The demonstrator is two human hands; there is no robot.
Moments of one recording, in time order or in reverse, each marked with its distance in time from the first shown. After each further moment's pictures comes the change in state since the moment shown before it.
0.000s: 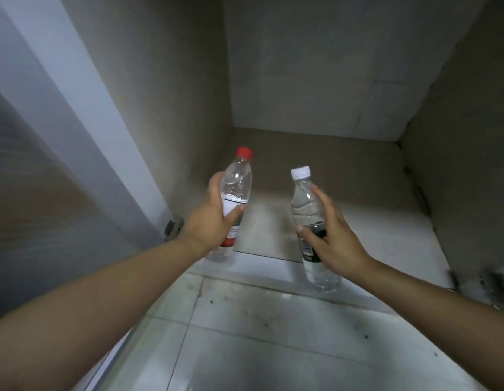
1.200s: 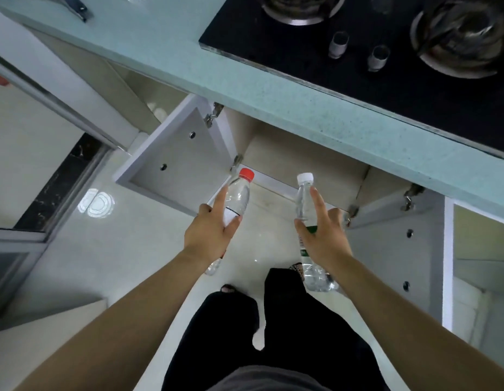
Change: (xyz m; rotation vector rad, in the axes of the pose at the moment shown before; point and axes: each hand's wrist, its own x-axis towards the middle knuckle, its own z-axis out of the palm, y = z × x) left_hand -0.272 0.457 -0.432 0.244 -0.228 -0.565; right_hand -0.181 -0.469 -0.393 -0.141 -0.449 0.423
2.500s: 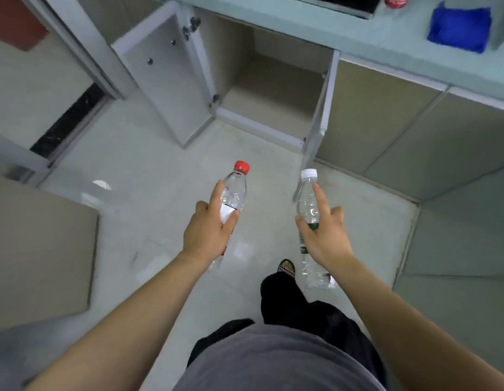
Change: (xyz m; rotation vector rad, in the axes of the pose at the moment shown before) left_hand -0.539 0.063 0.194 -0.145 0.150 0.001; right_hand -0.489 0.297 -0.003 0.132 0.118 -0.085
